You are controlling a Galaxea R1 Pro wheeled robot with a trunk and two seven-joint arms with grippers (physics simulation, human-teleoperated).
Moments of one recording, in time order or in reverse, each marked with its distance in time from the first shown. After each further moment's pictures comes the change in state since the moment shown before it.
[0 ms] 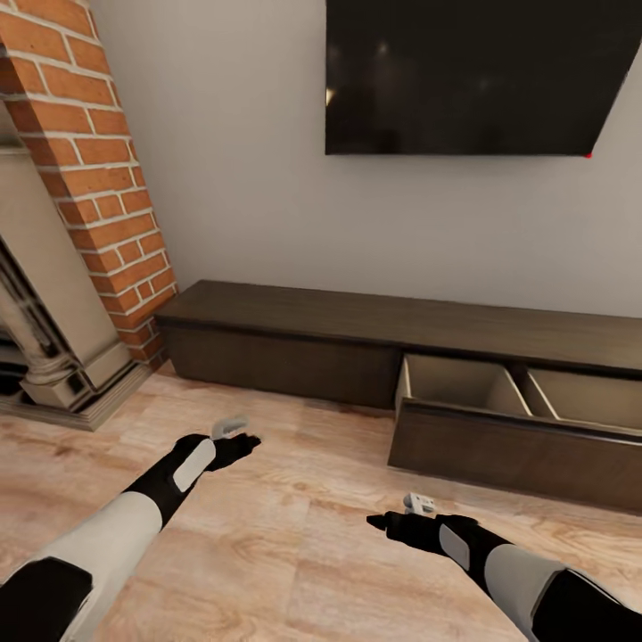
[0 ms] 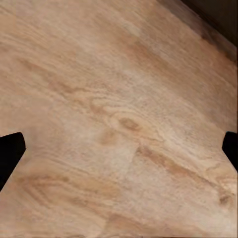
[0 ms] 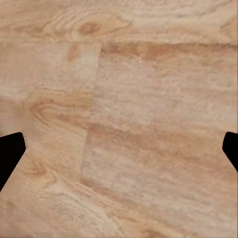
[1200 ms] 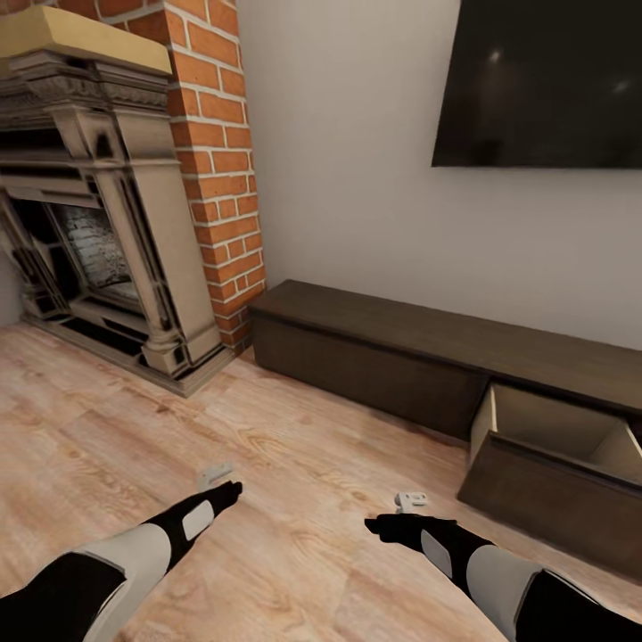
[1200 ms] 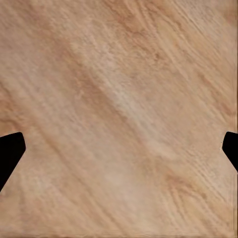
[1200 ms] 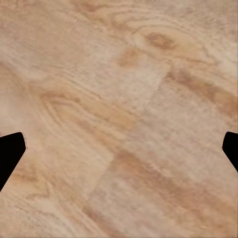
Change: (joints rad) left arm 0.004 -0.075 0.007 0.478 -0.058 -0.464 -0.092; right arm 0.002 0.063 0.095 0.003 0.069 -0.129 -0.211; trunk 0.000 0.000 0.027
